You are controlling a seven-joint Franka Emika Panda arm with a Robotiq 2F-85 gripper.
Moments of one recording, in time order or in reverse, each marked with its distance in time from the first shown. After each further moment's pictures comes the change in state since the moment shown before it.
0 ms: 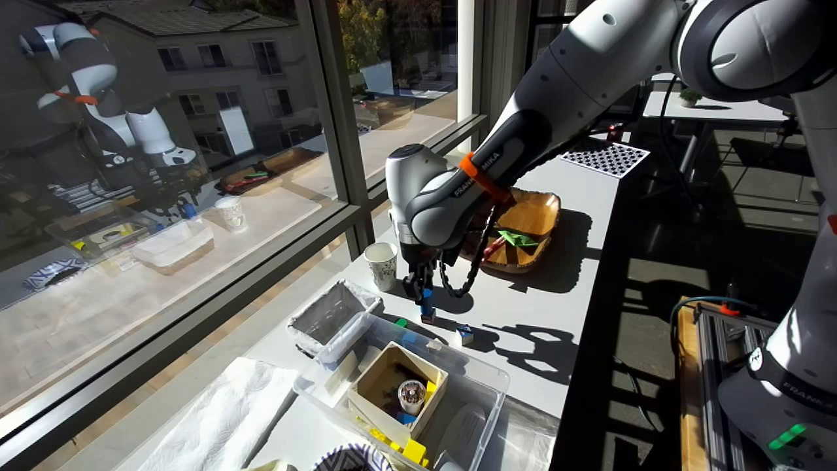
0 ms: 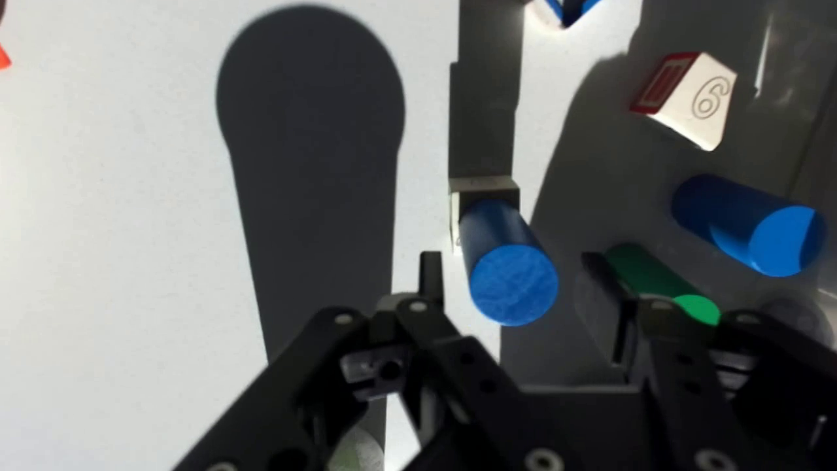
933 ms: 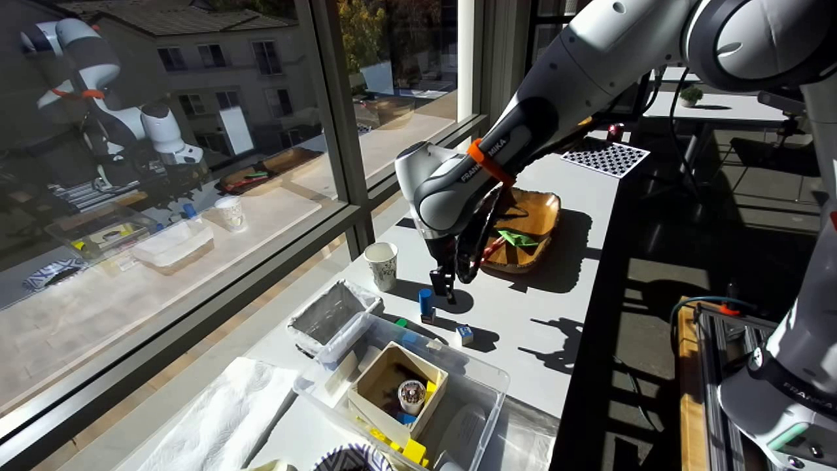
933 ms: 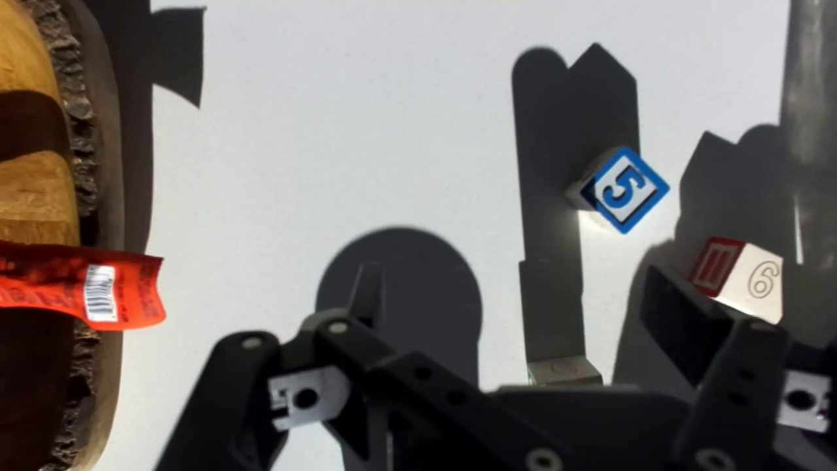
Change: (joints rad) arm -0.021 -0.038 -0.039 -0.023 0.001 -0.266 0.041
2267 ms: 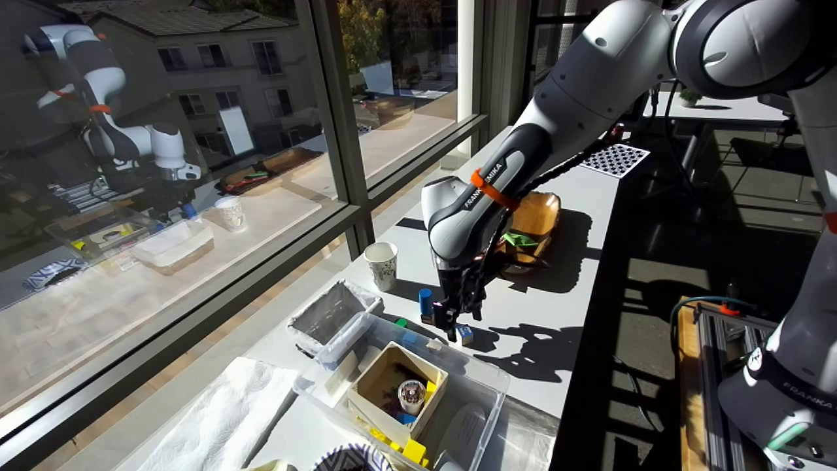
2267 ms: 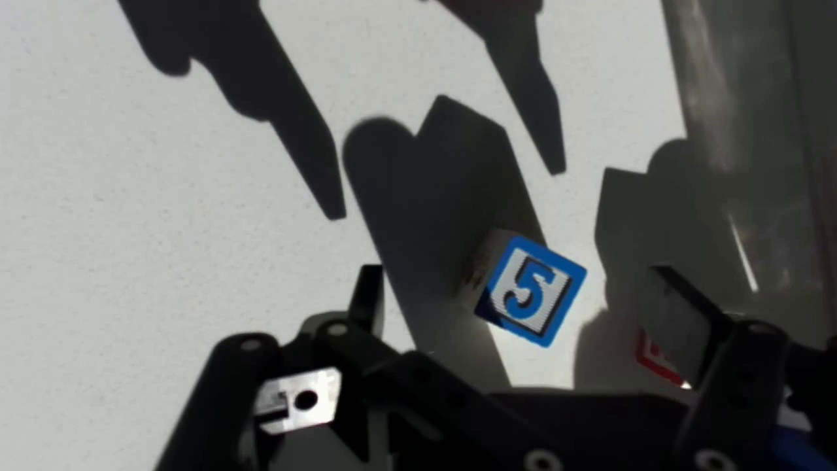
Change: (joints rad) arm -0.028 0.041 0.047 -0.157 0.269 0.218 0.063
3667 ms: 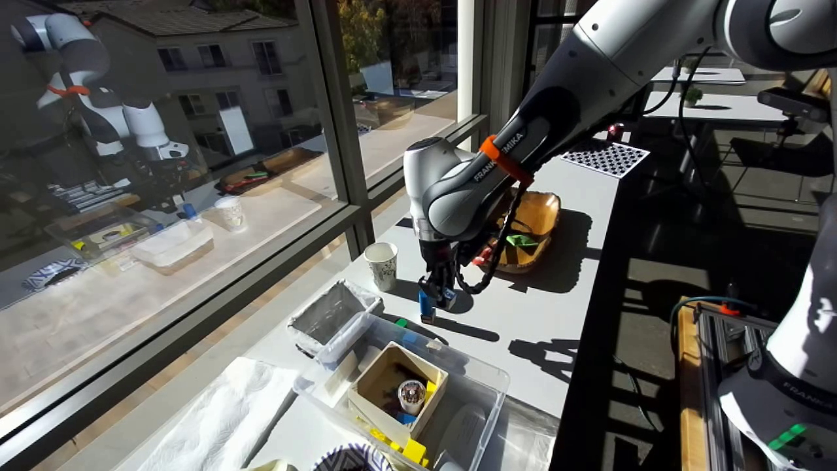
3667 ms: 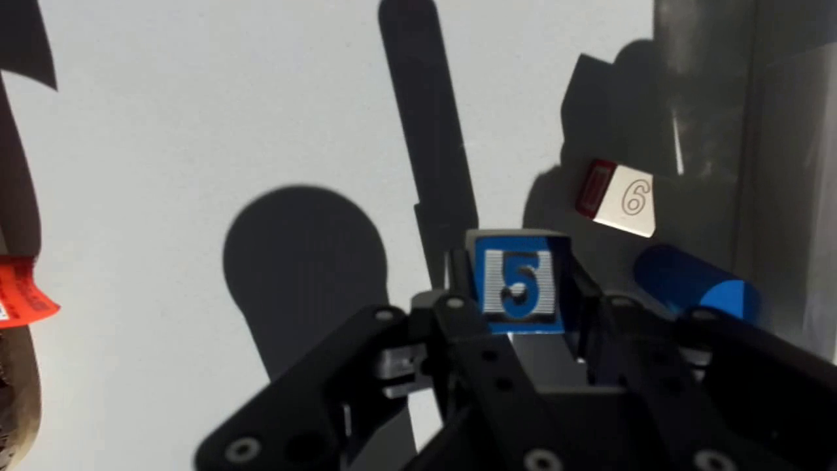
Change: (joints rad) arm 0.047 -0.130 -0.011 0.026 -0.192 0.002 0.046
